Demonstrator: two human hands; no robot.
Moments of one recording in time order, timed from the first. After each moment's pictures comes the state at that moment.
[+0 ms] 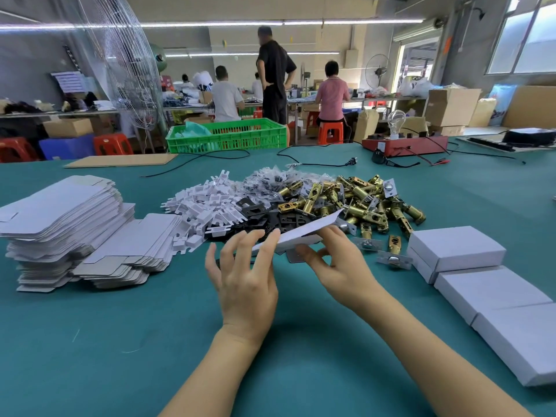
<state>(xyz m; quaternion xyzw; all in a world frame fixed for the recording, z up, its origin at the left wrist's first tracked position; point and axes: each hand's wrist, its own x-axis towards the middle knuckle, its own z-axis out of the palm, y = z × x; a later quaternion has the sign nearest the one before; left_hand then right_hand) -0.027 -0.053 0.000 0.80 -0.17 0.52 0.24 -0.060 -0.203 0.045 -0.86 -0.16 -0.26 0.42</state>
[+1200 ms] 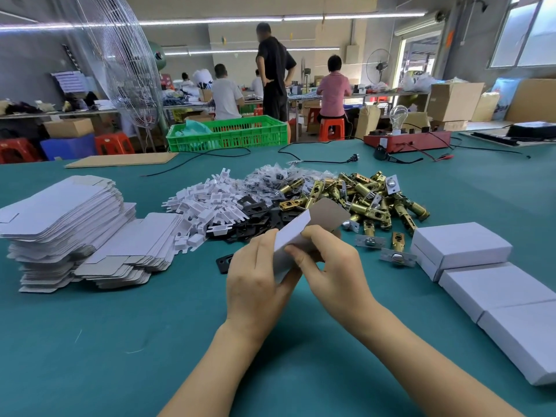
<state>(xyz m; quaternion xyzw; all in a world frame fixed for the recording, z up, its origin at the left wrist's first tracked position) -0.029 -0.055 0.012 0.81 -0.25 0.44 0.29 -0.068 -0.176 0.041 -0.80 -0.18 -0.40 0.40</state>
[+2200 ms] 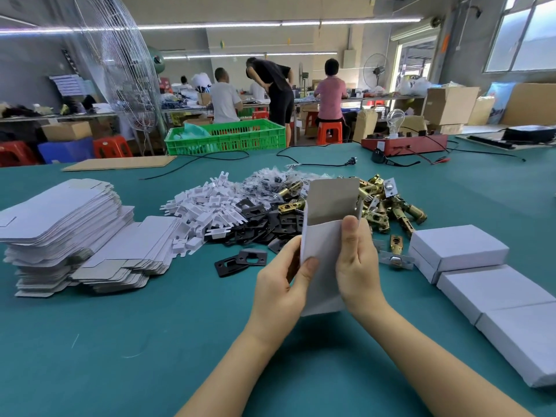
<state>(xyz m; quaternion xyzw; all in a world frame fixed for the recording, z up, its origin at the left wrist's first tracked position) -0.048 -0.075 0.017 0.71 -0.31 0.14 0.62 -0.054 -0.195 0.036 -0.70 0.01 -0.37 0.61</state>
